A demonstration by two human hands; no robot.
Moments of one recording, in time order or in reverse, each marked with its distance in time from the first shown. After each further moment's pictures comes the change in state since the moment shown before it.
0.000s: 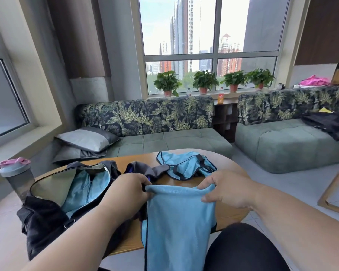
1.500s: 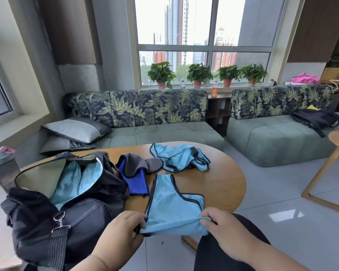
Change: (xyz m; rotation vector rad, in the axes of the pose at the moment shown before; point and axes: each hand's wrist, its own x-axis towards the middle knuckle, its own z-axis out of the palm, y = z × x) left_hand -0.060 -0.086 0.123 -0.120 0.046 0.328; right_hand -0.024 0.069 0.119 0.377 0.066 -0.028
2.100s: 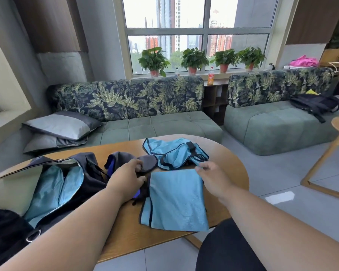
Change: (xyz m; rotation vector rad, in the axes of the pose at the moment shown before) left_hand 0.186 -0.022 -0.006 -0.007 -0.090 -0.352; right_hand 0.160 0.004 -0.037 0.329 0.290 0.195
